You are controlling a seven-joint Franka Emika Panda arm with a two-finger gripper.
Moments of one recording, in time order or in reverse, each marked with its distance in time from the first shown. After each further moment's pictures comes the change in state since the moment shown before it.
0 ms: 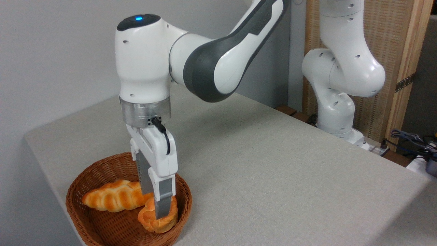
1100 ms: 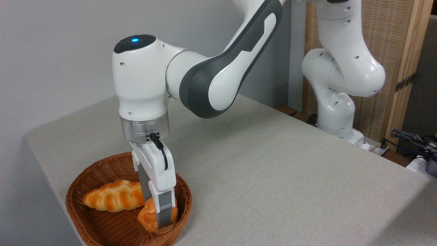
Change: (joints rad) arm -0.002 0.051 -0.006 0.000 0.003 0.016 0.013
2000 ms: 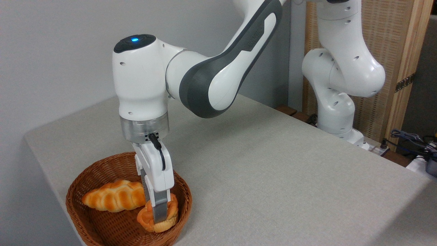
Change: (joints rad) arm 0.000 0.000 0.000 0.001 0.000 0.000 0.034
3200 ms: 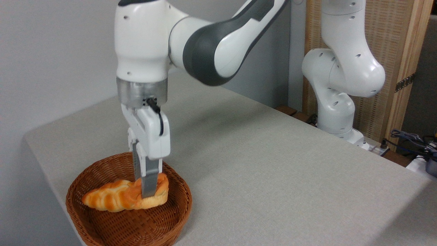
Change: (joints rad) arm -0.003 -0.107 0.002 0.013 -0.023 -0.028 -0.010
